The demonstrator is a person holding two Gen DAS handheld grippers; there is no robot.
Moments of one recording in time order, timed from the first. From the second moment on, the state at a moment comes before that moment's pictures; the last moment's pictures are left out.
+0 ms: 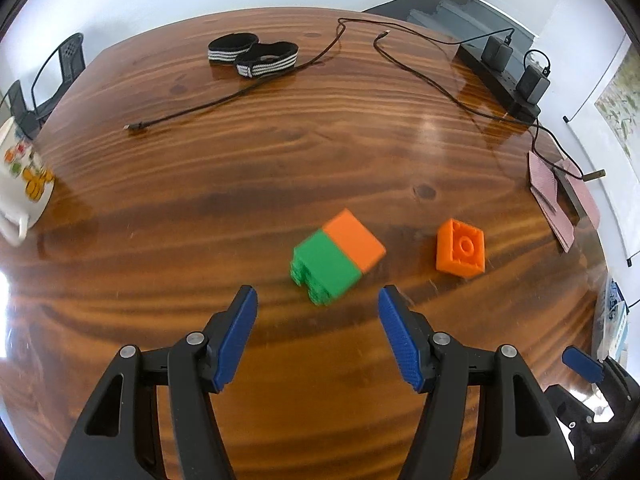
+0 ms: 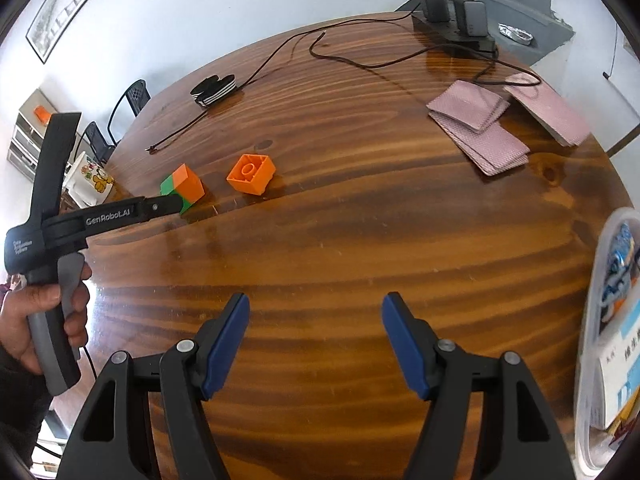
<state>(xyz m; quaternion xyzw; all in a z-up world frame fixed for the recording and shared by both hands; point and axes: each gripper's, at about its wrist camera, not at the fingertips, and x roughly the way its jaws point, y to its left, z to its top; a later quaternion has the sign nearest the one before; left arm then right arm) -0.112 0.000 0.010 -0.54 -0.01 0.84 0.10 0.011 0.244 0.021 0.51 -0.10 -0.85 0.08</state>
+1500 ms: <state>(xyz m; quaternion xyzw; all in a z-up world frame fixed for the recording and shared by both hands) -0.125 -0.011 0.011 -0.51 0.03 0.86 0.07 -0.113 0.166 -0.004 0.50 -0.02 -0.86 0.11</state>
